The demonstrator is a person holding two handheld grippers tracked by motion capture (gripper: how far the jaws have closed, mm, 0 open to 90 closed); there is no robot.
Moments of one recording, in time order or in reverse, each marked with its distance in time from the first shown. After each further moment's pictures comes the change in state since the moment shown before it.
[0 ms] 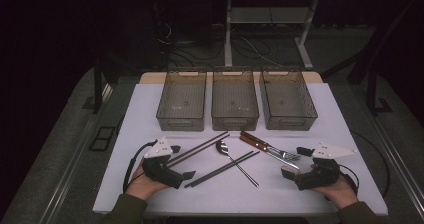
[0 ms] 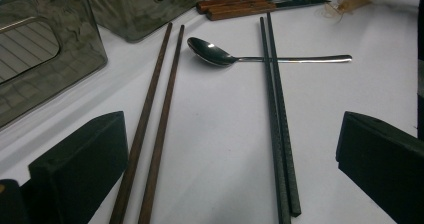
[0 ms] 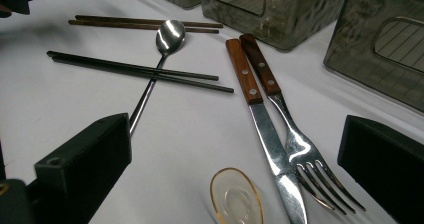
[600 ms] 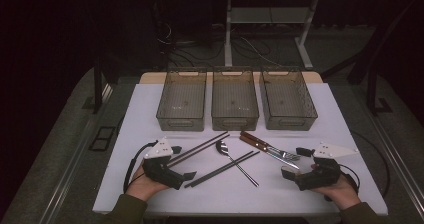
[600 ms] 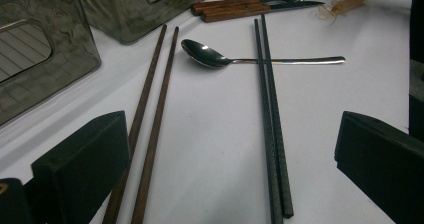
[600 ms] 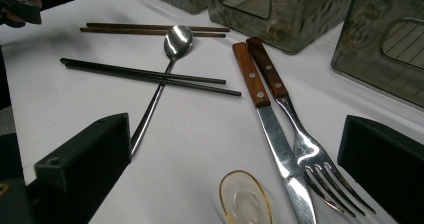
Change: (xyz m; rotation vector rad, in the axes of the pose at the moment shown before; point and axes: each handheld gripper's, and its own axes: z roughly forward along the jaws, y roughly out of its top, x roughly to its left) left arm -0.002 0.001 0.000 -0.004 -0.014 -0.001; right arm 0.000 0.001 -0.002 -0.010 0.028 0.023
